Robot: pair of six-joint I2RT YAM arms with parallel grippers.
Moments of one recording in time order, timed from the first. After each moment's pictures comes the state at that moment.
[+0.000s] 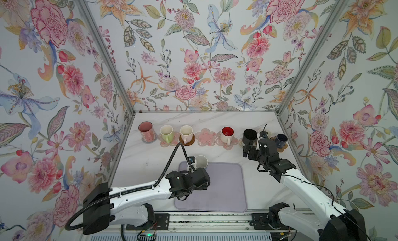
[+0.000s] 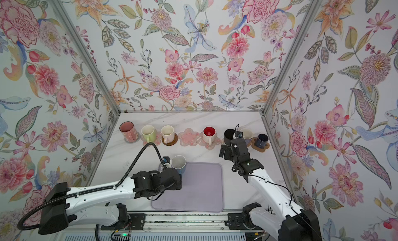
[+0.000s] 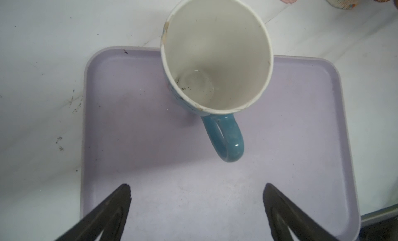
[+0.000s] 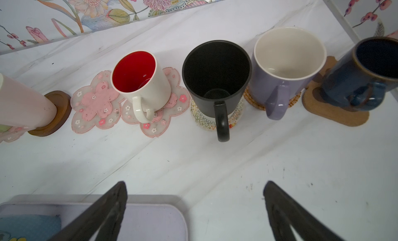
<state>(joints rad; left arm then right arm) -1.17 1.27 0.84 -0.69 -0.40 -1.01 0.36 1.05 0.70 -0.32 0.20 0.37</state>
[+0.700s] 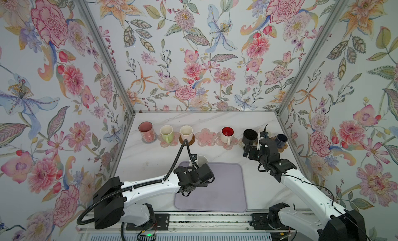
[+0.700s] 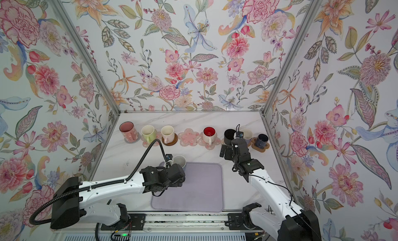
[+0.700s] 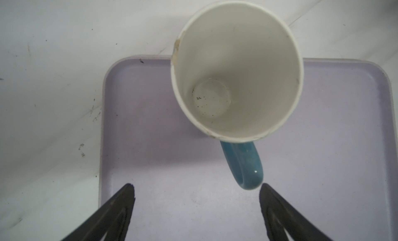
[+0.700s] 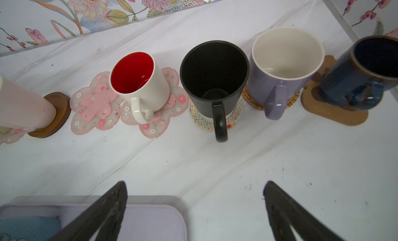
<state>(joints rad) -1.12 1.34 0.89 -0.76 -0.43 -0.98 0.34 1.05 0.70 -0.32 0.19 0.37</state>
